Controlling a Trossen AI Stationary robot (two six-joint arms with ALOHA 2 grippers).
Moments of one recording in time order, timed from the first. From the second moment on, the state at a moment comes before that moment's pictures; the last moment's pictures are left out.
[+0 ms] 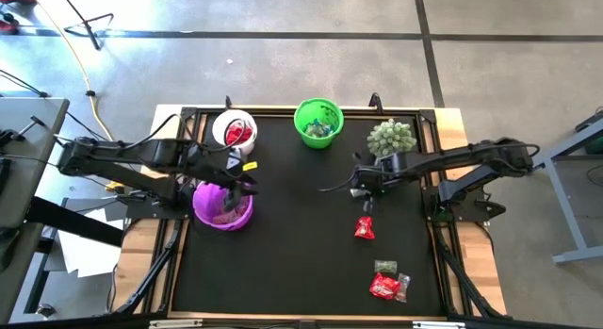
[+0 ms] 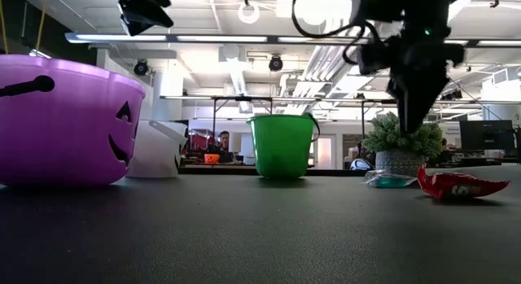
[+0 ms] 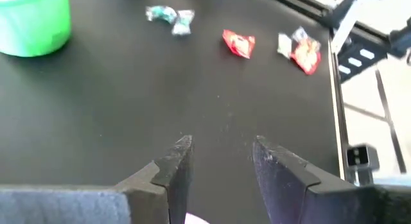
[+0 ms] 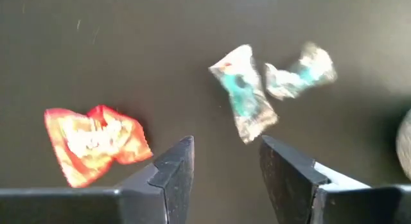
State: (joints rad) left arm -0.05 1.01 0.98 -0.66 0.00 -0.38; right arm 0.01 1.39 0.93 -0.93 0.07 0.27
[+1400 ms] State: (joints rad) left arm -0.03 1.01 0.98 -0.40 -0.11 -0.45; right arm -0.09 1.39 0.60 -0.37 0.07 0.21
